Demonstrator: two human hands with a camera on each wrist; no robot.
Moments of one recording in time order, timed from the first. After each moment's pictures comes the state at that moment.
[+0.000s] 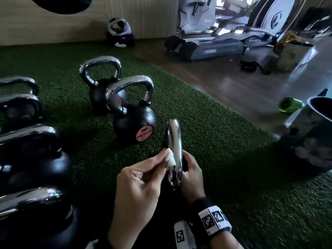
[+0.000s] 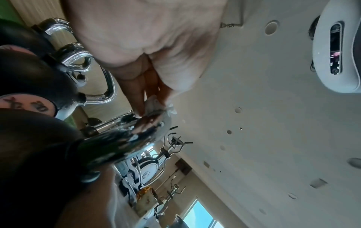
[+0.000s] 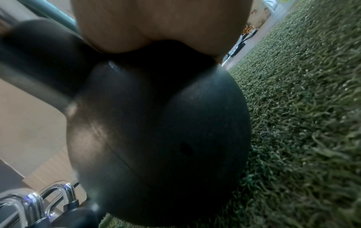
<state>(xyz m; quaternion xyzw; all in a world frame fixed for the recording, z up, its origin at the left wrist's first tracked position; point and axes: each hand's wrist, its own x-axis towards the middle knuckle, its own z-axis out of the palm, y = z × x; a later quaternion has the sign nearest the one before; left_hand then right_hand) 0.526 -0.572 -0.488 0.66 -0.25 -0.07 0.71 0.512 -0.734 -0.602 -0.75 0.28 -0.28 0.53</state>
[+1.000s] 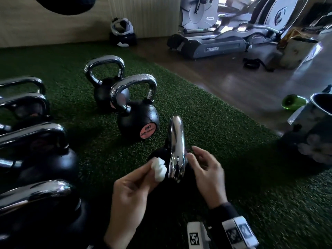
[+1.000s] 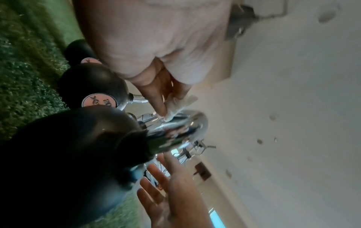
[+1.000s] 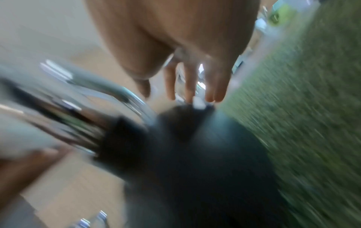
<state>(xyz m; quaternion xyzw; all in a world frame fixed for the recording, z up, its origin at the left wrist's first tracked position) 0.524 -0.552 -0.521 0.57 -0.12 -0.14 0.80 0.473 -0.741 -0.562 -0.76 0.31 -0.30 0.49</state>
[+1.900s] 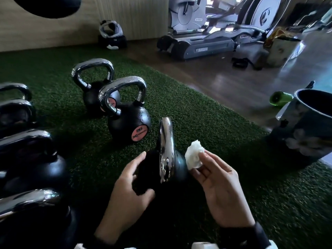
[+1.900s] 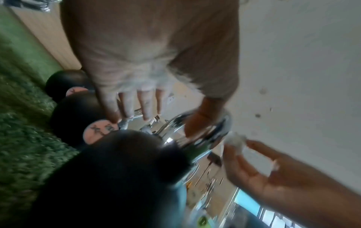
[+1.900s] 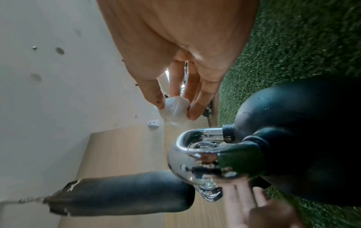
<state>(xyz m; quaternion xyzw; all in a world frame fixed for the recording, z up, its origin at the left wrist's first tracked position) 0.553 -0.545 -0.537 0.78 -0.31 -0.13 0.53 0.430 -0.721 -0.497 -0.40 0.23 -0.30 0.83</state>
